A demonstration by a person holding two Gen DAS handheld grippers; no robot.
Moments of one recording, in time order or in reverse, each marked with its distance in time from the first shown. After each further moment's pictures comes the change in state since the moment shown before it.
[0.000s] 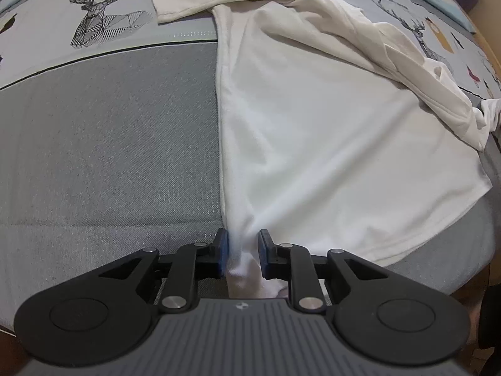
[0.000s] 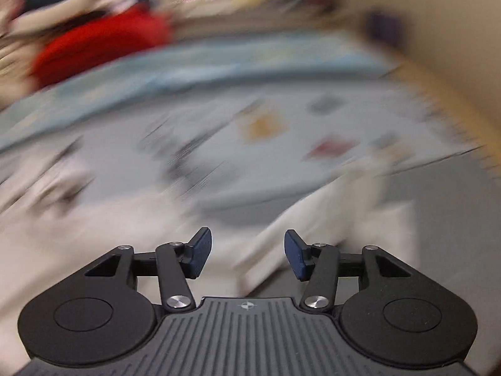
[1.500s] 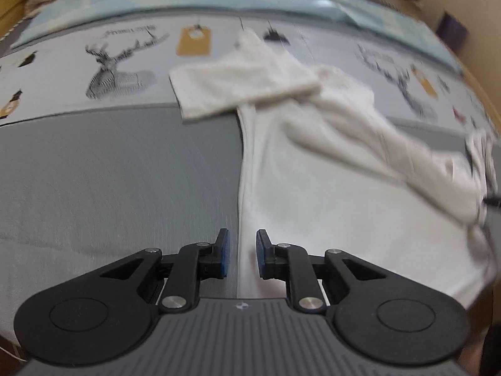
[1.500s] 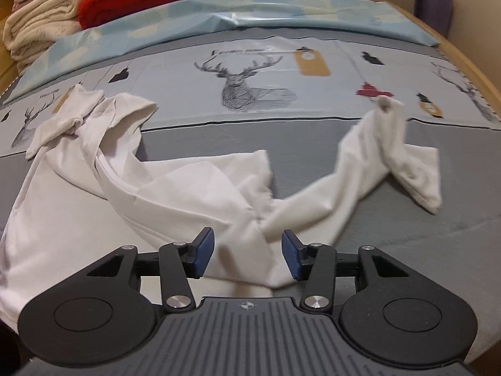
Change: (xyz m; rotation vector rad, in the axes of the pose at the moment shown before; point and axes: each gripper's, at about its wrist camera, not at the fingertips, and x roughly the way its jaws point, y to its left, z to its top) left arm -0.034 -0.021 0.000 -0.053 -0.273 0.009; right arm -0.013 0.015 -0.042 -0.111 0.099 0.031
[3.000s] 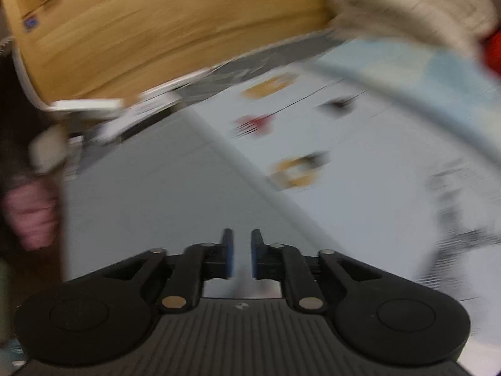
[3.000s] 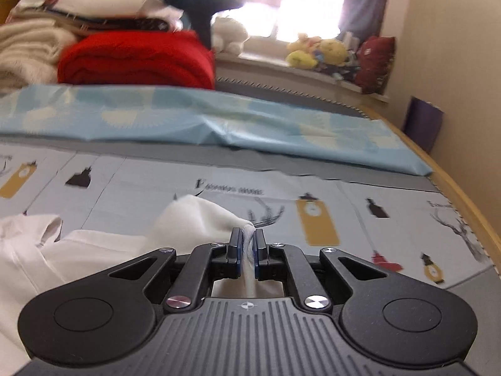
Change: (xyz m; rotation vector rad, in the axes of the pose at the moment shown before) left arm 0.040 0.231 0.122 -0.658 -0.217 0.792; right arm 0.073 0.073 0.141 -0.148 -0.354 -0.198
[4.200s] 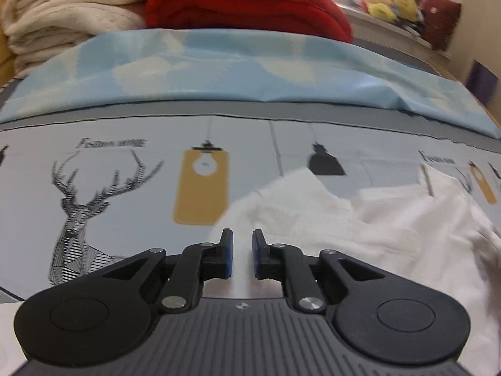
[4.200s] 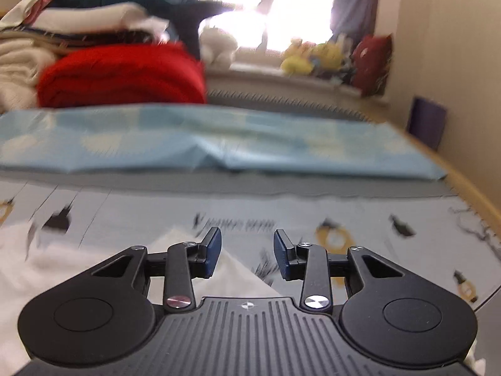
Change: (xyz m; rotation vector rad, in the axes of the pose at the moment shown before) left arm -0.070 -0.195 -0.074 0.587 0.027 -0.799; right arm 0.064 0.013 0.028 0.072 -0.044 0.011
